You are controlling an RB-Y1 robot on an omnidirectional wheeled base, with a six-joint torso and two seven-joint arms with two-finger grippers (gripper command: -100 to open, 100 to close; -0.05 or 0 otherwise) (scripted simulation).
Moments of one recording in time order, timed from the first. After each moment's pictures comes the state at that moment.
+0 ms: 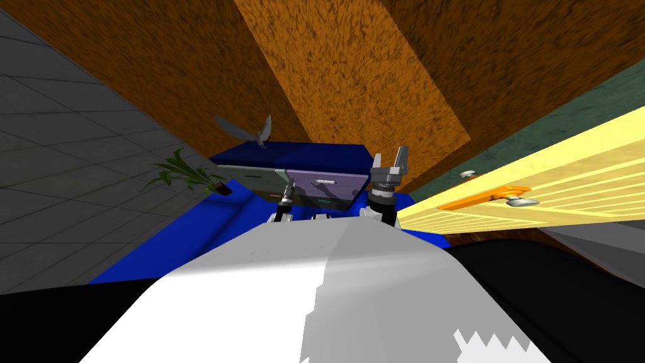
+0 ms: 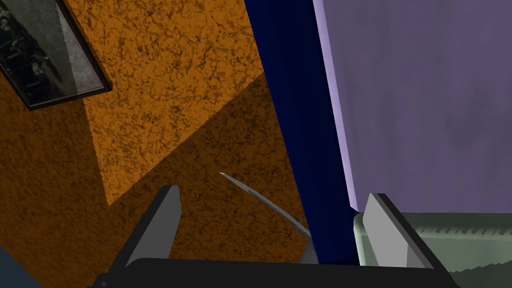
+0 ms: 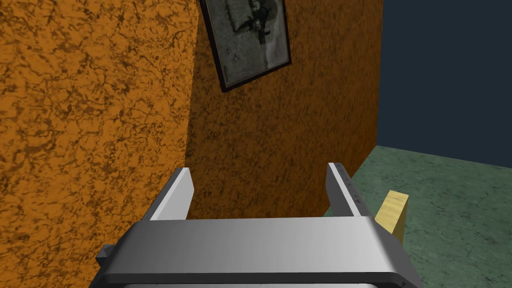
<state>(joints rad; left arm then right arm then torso) 0.23 0.18 -0.15 -1.56 -0.05 -0.57 -0.13 0.51 0.02 0.02 -2.36 0.06 -0.59 -0.15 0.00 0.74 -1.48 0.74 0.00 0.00</state>
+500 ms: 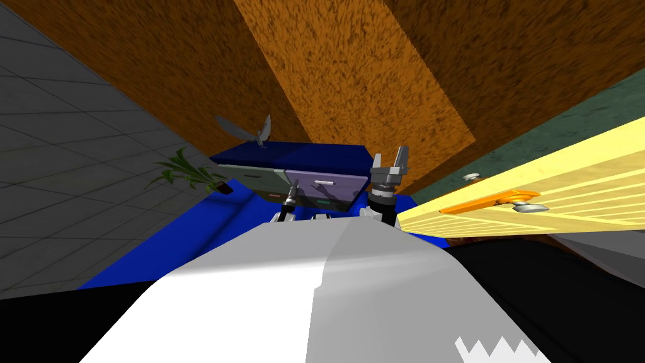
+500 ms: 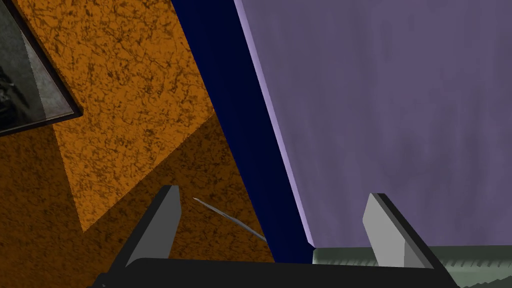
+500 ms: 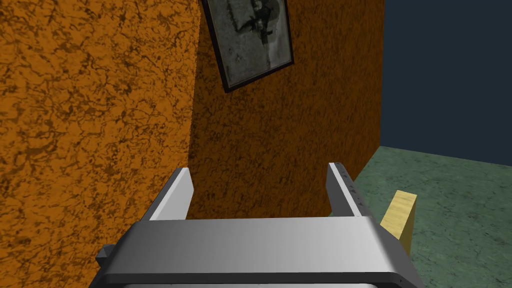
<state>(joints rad) 0.16 0.17 -0.18 -1.42 -0.06 -0.57 -0.14 0.51 0.02 0.02 -2.36 0.06 -0.59 -0.15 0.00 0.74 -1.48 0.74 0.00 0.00</state>
